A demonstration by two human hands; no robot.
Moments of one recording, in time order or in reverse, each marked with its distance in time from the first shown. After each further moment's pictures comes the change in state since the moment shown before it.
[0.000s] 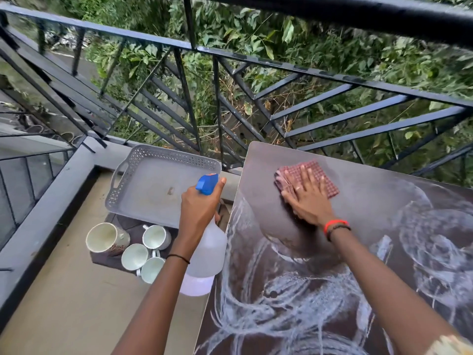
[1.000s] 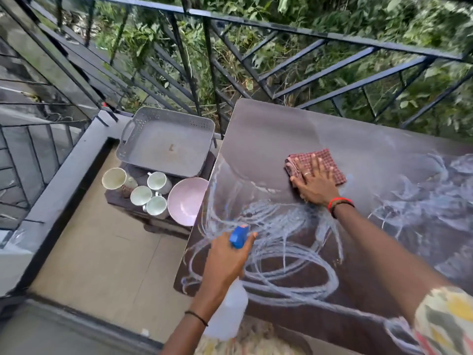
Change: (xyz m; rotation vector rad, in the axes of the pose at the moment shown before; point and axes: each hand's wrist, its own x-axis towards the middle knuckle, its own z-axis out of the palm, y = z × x) left_hand -0.272 -0.055 0.032 0.156 -0.206 -0.065; right_hand -0.128 0.064 0.023 0.010 -0.101 0.053
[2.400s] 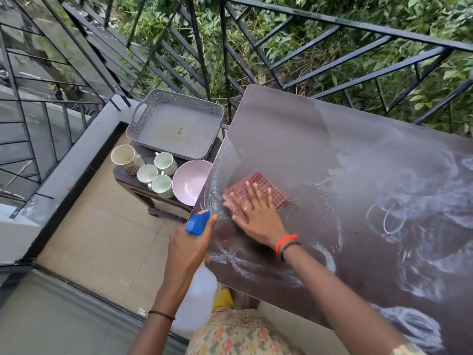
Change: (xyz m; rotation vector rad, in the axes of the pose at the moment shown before) left_hand -0.040 -0.030 -0.043 -0.106 0.261 -0.177; right_hand -0.111 -0.123 0.082 -0.035 0.027 -0.470
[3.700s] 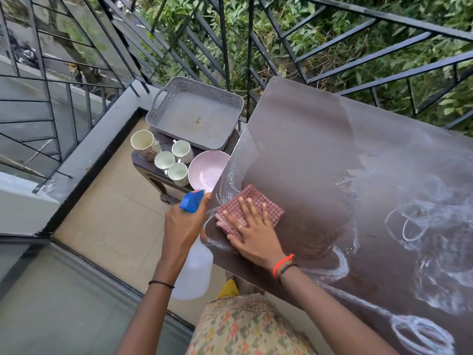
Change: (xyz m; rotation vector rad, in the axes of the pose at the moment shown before) left_hand 0.025 -0.006 -0.027 -0.044 0.133 -0.001; right_hand -0.033 -0.052 0.036 -0.056 0.109 -0.118
